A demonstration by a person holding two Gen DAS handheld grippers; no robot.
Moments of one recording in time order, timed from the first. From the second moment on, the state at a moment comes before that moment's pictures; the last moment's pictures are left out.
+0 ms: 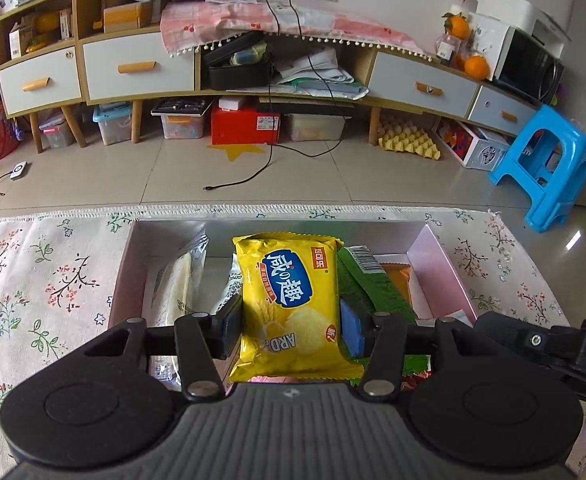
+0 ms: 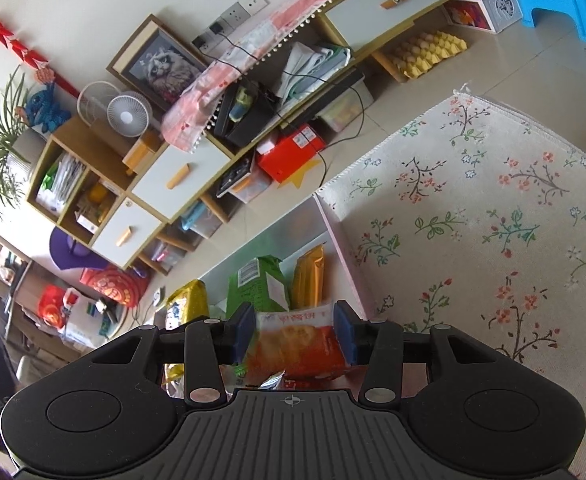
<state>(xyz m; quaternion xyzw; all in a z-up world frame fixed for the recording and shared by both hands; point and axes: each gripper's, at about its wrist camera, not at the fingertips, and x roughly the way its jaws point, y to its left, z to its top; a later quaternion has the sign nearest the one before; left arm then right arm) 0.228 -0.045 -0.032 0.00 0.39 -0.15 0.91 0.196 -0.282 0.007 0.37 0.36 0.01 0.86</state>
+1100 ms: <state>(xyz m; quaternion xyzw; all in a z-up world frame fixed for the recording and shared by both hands) 0.141 0.072 -0.013 -0.02 0.40 -0.05 0.92 0.145 -0.203 0.040 0.20 0.50 0.00 0.85</state>
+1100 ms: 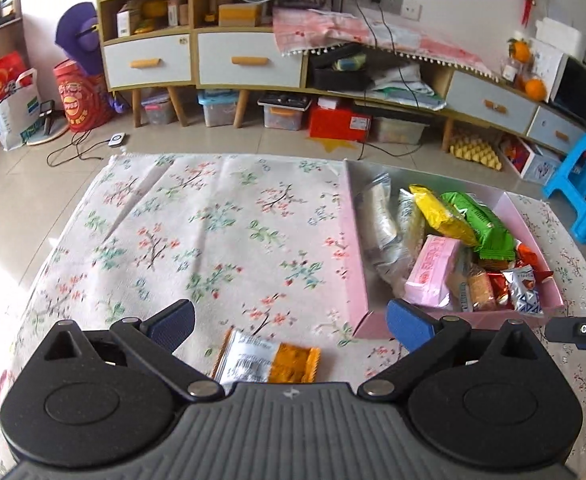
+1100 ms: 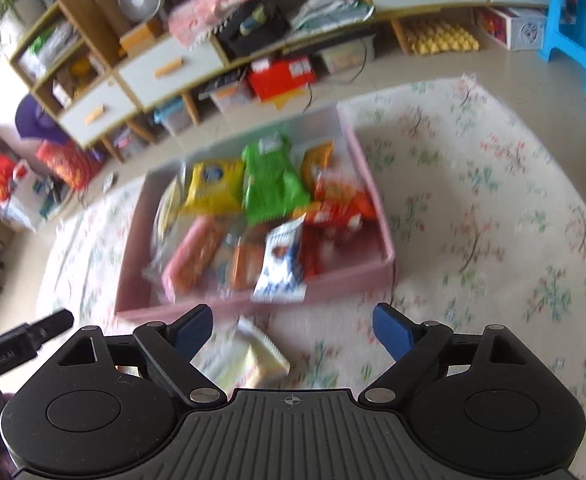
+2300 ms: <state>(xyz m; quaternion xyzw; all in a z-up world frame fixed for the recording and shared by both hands) 0.157 0.079 -0.068 -0.04 0.47 0.10 0.88 0.165 -0.110 -0.016 0.07 0.54 -0.05 0.84</state>
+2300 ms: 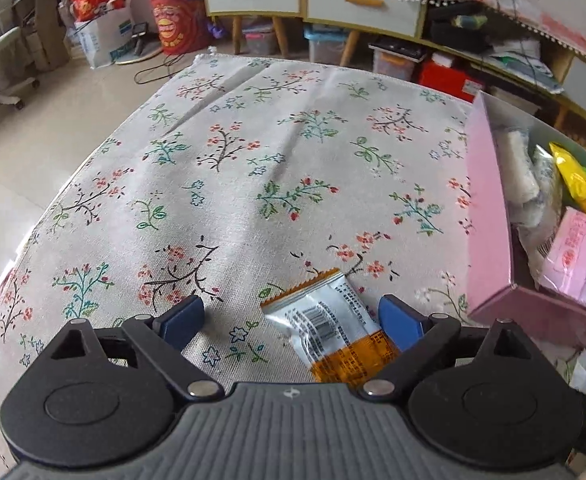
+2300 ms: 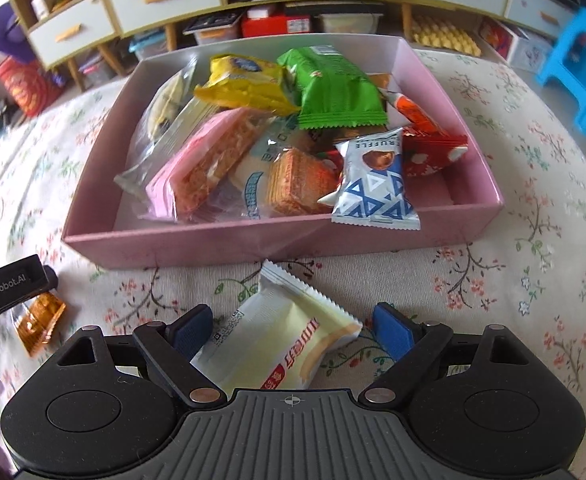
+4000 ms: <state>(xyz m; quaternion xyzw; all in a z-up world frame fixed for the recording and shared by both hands) 0.117 0.098 -0.059 -0.02 0.41 -0.07 0.91 0.111 -0.137 -0.004 -0.03 0.47 0.11 0.88</state>
